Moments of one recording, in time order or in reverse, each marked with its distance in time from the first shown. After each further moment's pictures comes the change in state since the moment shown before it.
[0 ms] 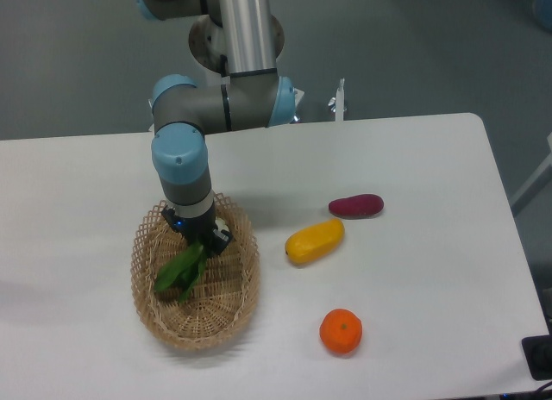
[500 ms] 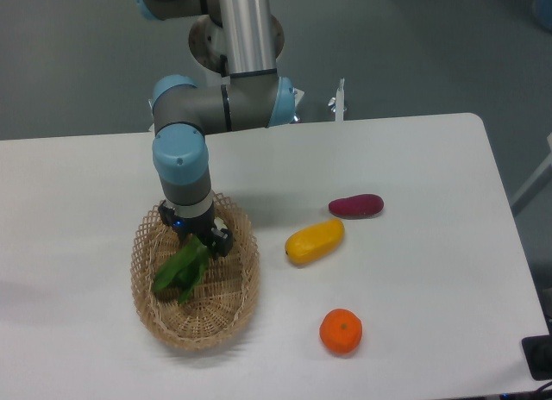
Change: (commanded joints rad) arm 0.000 -0.005 -0.003 0.000 -0.015 -0.002
